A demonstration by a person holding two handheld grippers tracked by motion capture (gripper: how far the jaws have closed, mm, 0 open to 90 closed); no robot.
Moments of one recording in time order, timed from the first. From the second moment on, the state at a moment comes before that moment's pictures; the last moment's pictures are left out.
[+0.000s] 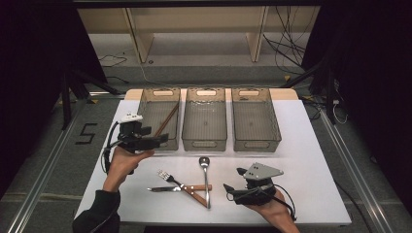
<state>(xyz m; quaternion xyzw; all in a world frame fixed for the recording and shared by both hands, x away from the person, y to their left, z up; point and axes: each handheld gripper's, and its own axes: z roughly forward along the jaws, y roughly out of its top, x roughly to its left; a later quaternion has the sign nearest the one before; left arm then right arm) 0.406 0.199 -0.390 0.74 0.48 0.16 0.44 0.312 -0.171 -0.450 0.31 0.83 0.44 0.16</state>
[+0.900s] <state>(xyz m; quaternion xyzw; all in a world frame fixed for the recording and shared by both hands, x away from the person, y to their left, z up) 0.359 0.200 -0.439 0.72 0.47 0.15 0.49 0.334 -0.125 -0.455 0.36 0.82 0.42 0.14</state>
